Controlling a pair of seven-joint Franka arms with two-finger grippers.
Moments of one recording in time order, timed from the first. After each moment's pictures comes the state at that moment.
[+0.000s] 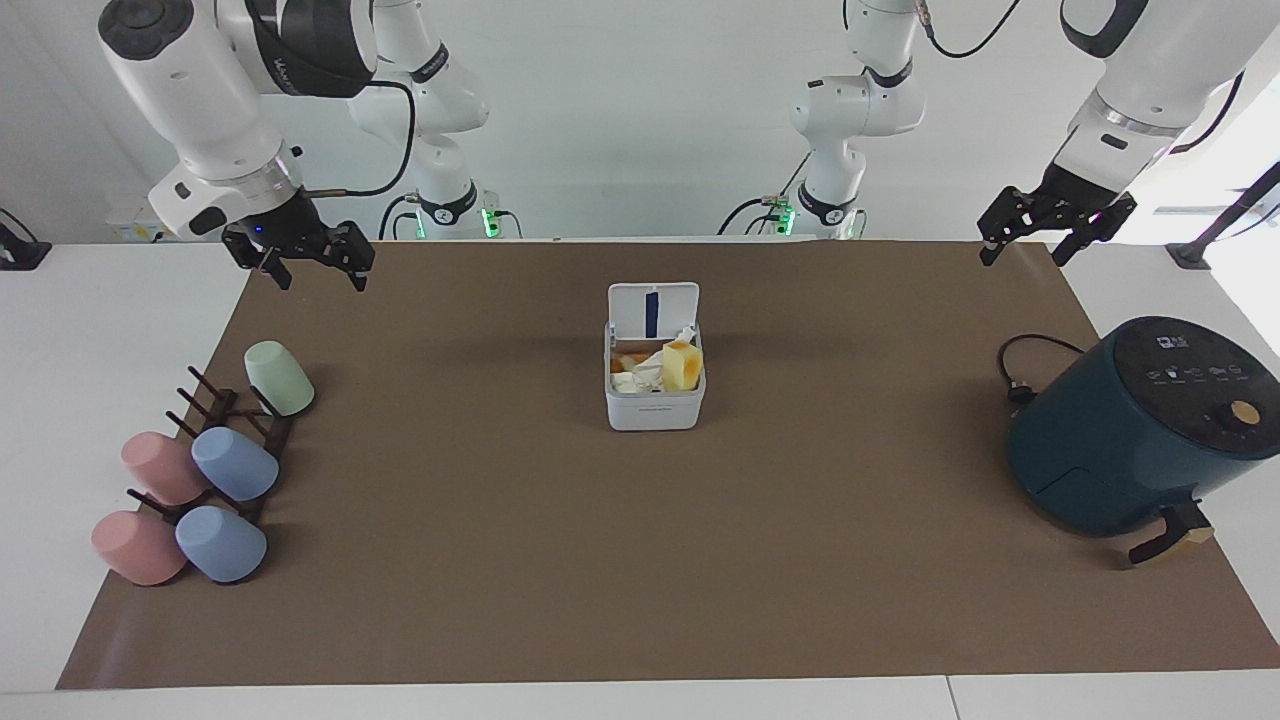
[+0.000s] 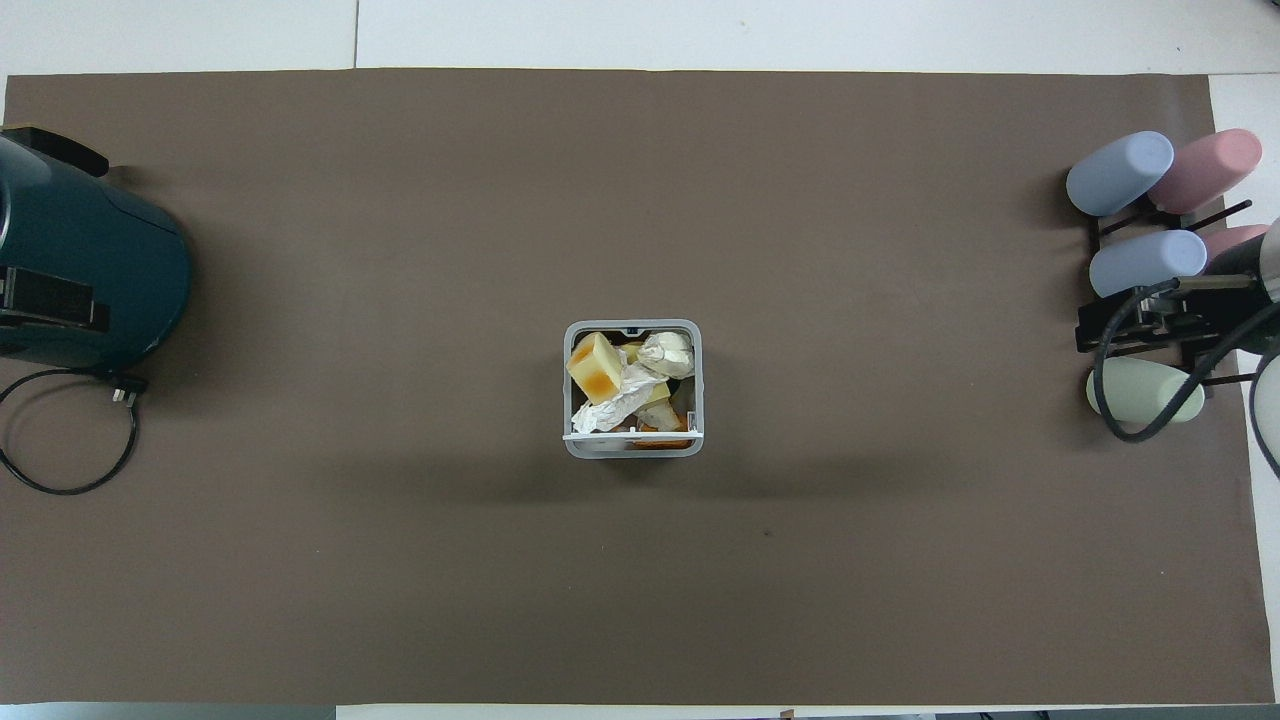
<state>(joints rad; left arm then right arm) -0.04 -0.06 0.03 -1.60 -0.02 1.55 0.06 0.06 -0.04 -0.08 -1.70 -0.02 1.56 0.03</state>
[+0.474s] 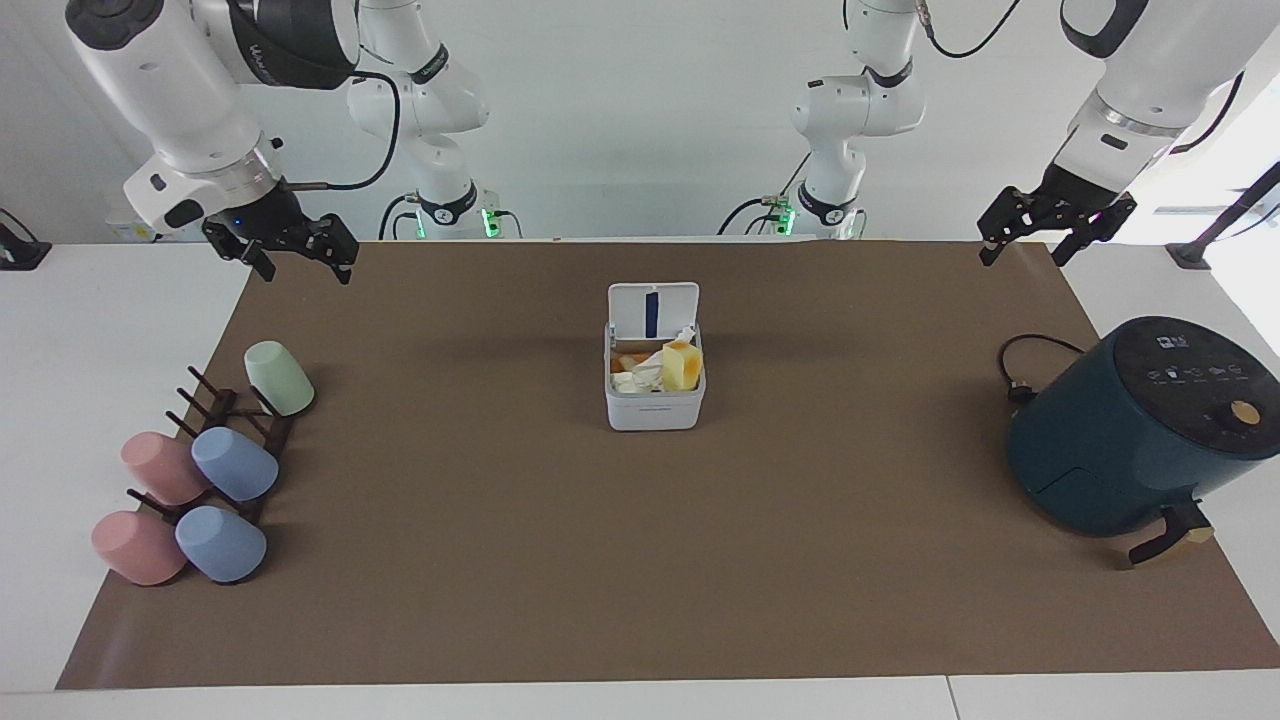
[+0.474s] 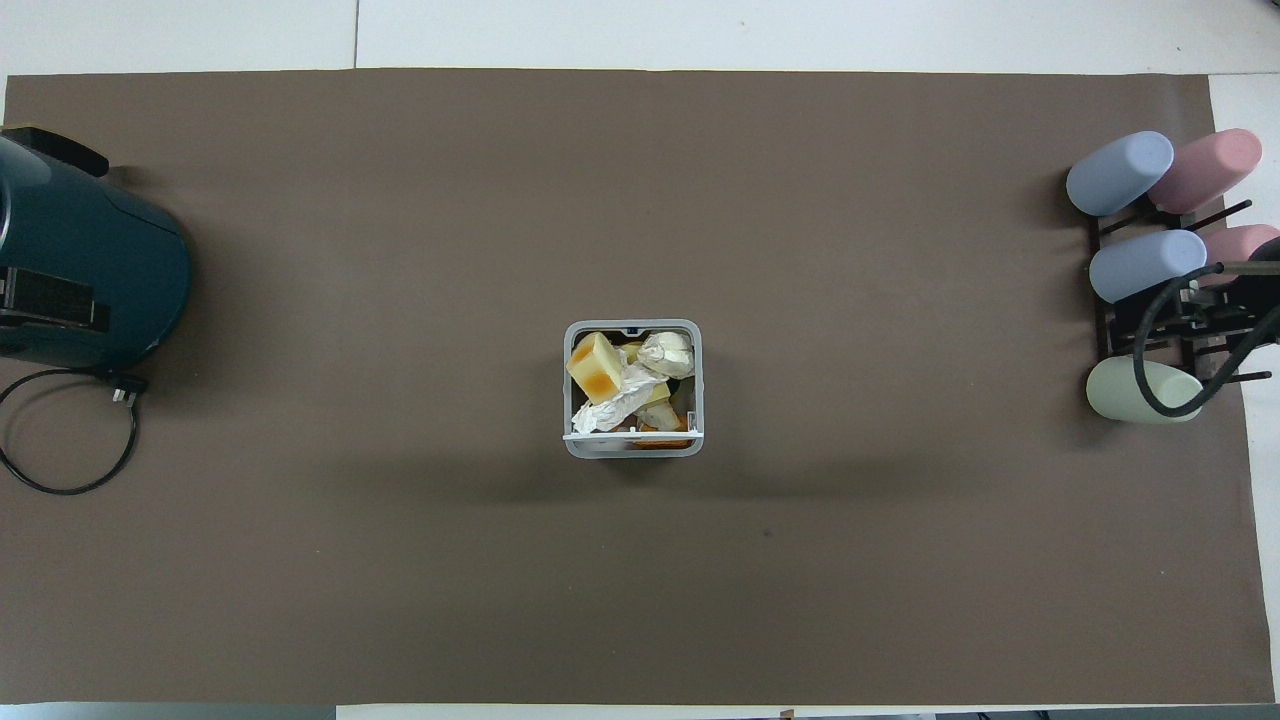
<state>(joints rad) -0.04 -0.06 0.03 -1.60 -0.02 1.55 0.06 0.06 -0.02 -0.10 -1.65 -0.03 1.51 0.03</state>
